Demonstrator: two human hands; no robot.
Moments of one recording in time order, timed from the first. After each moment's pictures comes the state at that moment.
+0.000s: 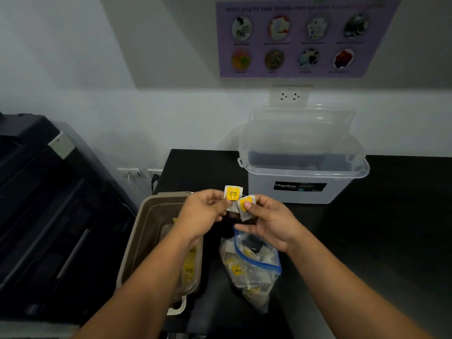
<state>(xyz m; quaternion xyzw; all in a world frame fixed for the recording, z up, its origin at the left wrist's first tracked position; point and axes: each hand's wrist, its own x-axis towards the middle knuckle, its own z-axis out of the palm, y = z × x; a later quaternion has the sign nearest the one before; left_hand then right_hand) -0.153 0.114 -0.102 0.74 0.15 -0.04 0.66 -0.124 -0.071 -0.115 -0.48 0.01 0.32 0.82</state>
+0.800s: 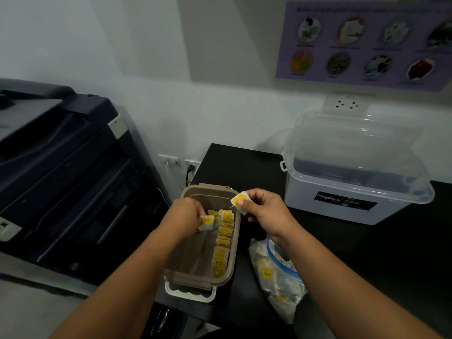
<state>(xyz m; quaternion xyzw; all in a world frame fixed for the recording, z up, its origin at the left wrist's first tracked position) -0.192 0.222 -0.106 0.93 0.25 -0.12 0.25 -0.119 0.017 -0.110 -0.70 -0.08 0.28 0.66</state>
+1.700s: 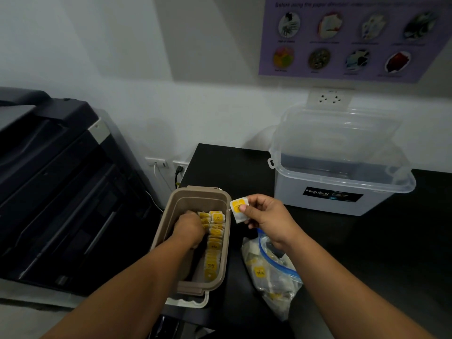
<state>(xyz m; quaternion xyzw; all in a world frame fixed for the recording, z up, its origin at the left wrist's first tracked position) -0.161 0.209 -0.187 0.91 0.31 -0.17 0.21 -0.119 -0.009 -0.126 -0.68 -0.05 0.28 0.67</state>
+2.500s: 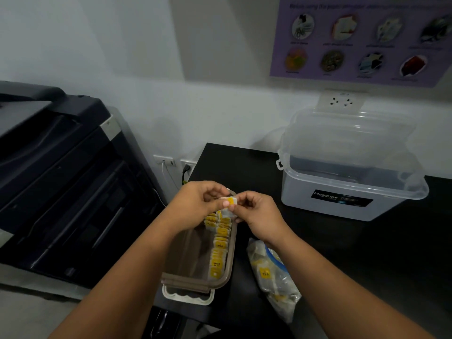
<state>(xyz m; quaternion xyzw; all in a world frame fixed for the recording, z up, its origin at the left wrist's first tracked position) -0.188 0.205 -0.065 0.86 0.07 -0.02 0.50 -0.128 0.027 -0.116 -0.72 -0.14 0.22 0.65</state>
